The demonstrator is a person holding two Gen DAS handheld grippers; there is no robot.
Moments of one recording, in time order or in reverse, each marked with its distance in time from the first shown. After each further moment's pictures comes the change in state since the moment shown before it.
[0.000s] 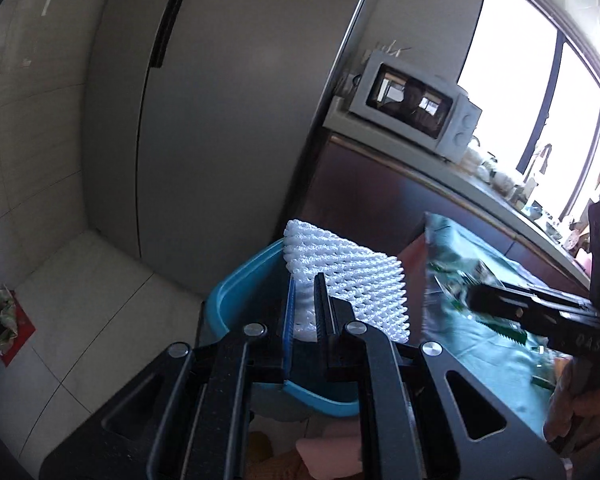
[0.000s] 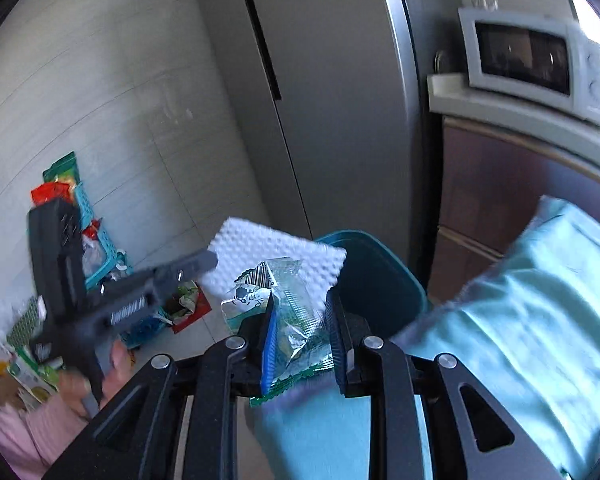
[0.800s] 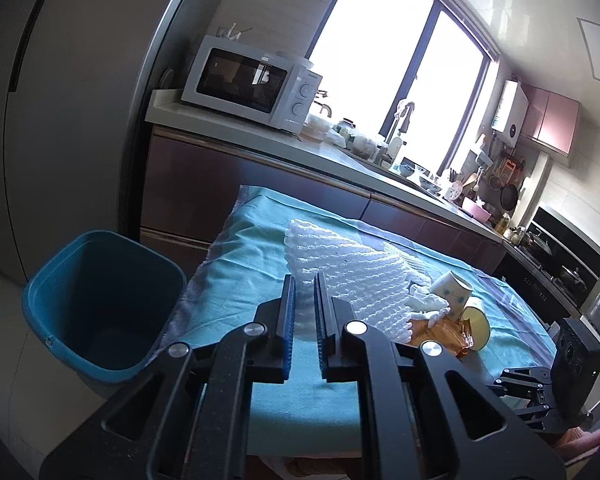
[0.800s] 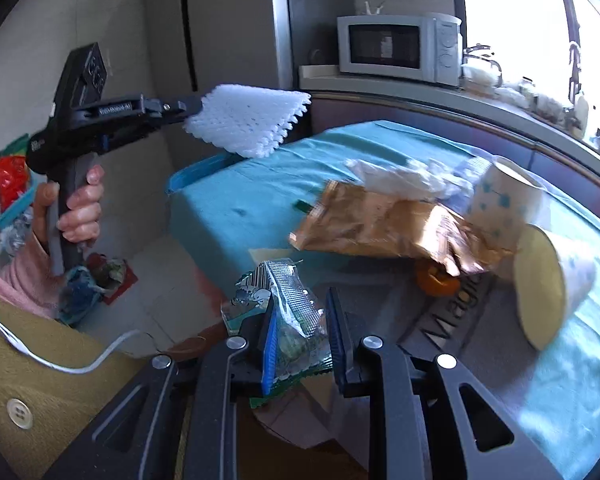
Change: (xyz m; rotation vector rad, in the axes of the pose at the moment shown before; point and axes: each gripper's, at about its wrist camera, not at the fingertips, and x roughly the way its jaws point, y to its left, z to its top) left arm -0.052 -0.177 -0.042 0.176 0.031 -0.452; right arm -0.221 -0.032 -0.218 0.010 -0.069 -0.308
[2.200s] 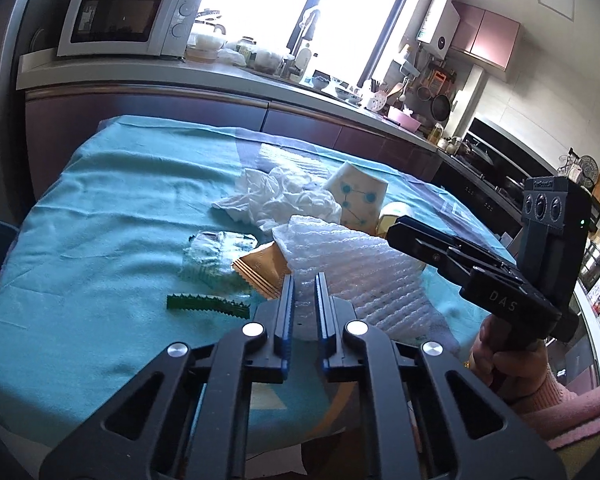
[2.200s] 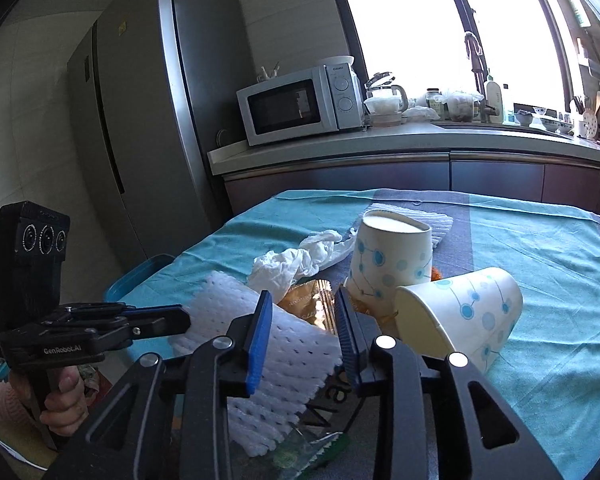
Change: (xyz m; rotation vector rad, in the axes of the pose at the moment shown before) left arm 0.120 -0.125 -0.063 0.168 0.280 -0.277; right arm -0.020 -0.090 0.006 0.297 -0.254 -0.200
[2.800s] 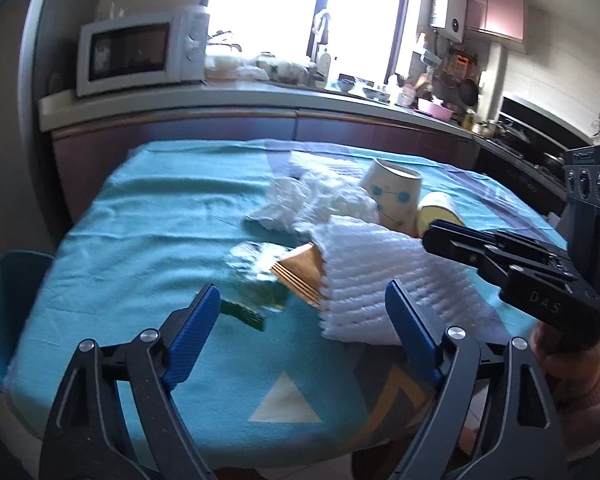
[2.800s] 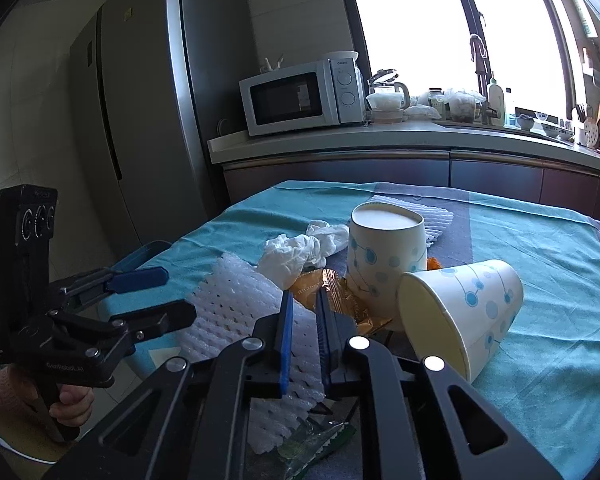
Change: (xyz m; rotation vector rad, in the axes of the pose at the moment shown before) left arm 0.001 -0.016 -0.005 0.121 -0.010 0.160; right arm 0.005 0.009 -0.006 -0.036 0.025 -0.006
